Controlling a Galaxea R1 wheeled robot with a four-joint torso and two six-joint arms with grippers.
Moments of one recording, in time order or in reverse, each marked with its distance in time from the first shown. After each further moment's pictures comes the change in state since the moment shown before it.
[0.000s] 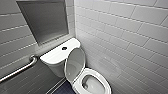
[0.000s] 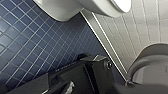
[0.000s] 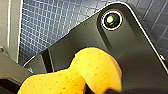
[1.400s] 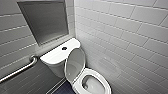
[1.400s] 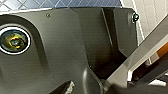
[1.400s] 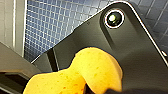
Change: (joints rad) left arm 0.300 0.269 -0.298 0.147 0.132 -0.027; right arm -0.007 -0.066 0.106 -0.012 0.009 0.009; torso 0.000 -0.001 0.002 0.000
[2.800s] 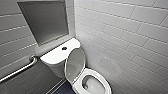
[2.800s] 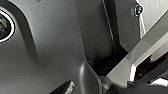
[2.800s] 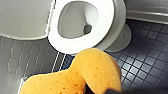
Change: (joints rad) left arm 0.032 0.103 -0.121 0.005 -0.005 0.000; right arm 0.469 -0.366 0.471 0.060 -0.065 0.046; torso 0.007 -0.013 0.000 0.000
